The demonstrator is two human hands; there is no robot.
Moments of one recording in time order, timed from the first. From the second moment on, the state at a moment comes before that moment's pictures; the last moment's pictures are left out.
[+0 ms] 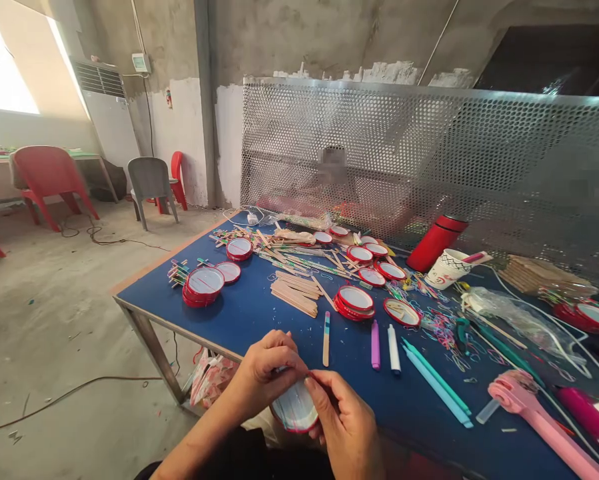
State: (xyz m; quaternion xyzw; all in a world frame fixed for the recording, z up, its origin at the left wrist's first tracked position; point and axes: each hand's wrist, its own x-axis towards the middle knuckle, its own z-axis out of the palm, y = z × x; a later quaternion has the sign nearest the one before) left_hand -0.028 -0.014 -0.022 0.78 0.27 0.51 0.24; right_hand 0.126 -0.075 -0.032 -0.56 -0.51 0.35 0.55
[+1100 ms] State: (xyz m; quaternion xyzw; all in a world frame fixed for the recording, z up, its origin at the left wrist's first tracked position) left_hand -0.017 -0.024 -0.006 0.60 0.41 0.51 0.47; right_hand 0.127 -0.073 -0.054 -0.56 -0.57 0.18 0.57
